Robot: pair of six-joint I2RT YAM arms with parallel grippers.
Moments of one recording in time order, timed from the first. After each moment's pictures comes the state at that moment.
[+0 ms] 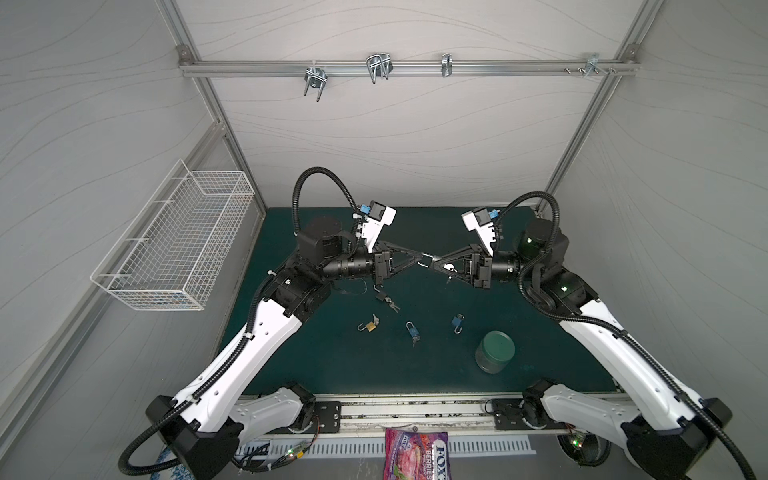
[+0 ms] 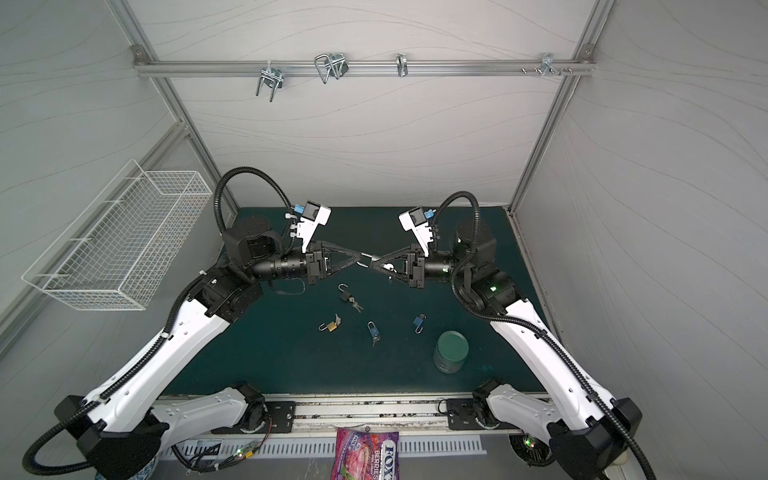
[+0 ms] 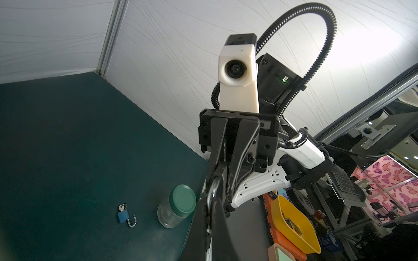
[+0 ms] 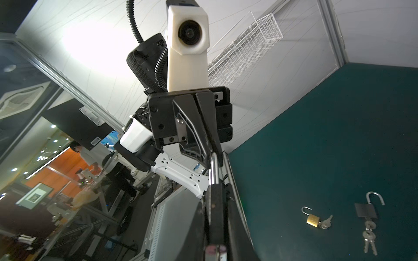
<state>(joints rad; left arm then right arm) -0.55 1.11 1.25 -0.30 0.80 -0.49 0.56 1.07 1.15 -0.16 -1.02 0.57</state>
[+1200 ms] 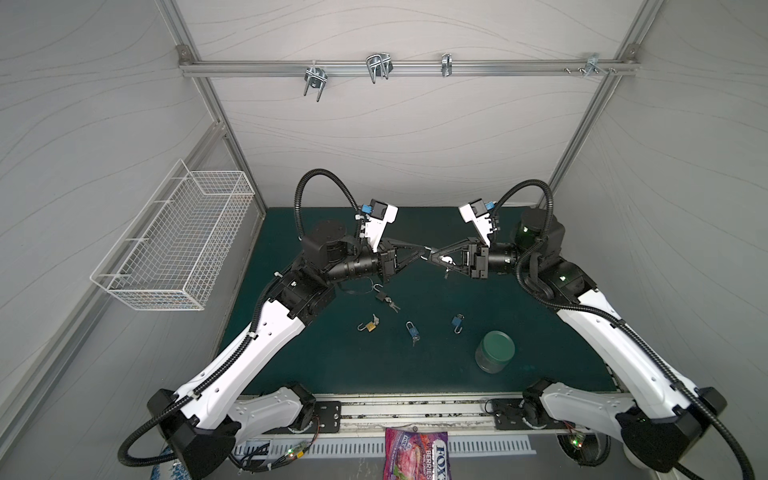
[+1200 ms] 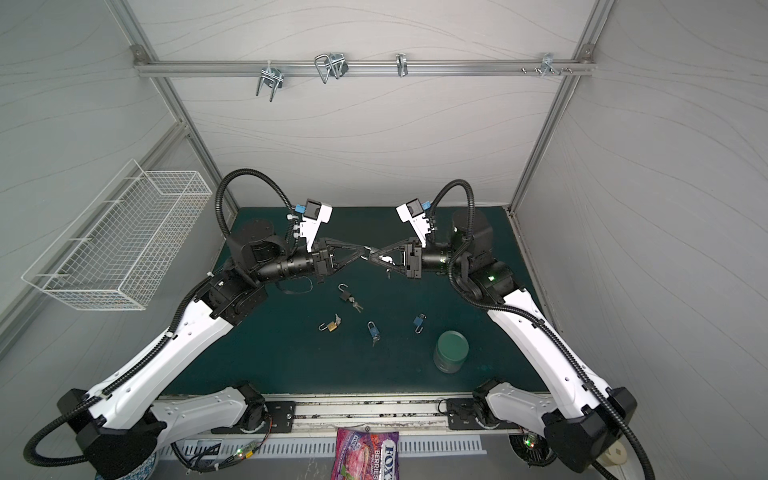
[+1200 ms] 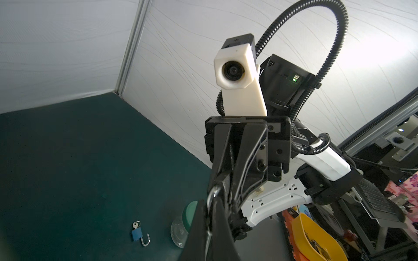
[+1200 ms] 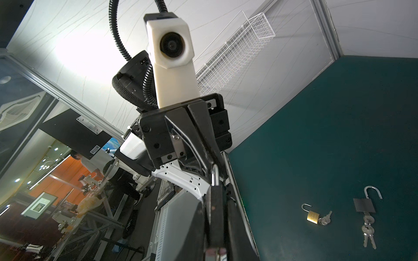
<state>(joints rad) -0.63 1.13 1.22 -0.20 0.65 -0.47 0.57 1.14 1.26 -0.23 -0.99 0.57</state>
